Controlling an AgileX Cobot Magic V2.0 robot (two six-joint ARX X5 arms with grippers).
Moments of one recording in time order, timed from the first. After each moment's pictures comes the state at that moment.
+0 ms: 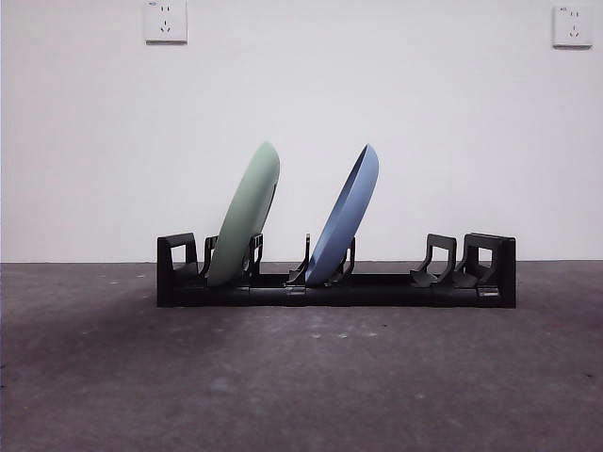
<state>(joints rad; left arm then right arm) -0.80 0.84 1.22 -0.83 -0.12 0.03 0.54 1.08 1.43 -1.22 -0.08 0.10</state>
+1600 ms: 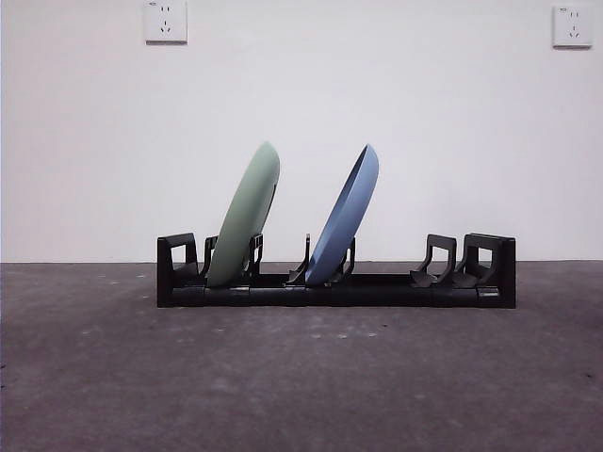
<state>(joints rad) -0.04 0.11 0.09 -0.02 -0.07 0.11 0.54 1.08 1.43 -1.22 -0.05 0.10</state>
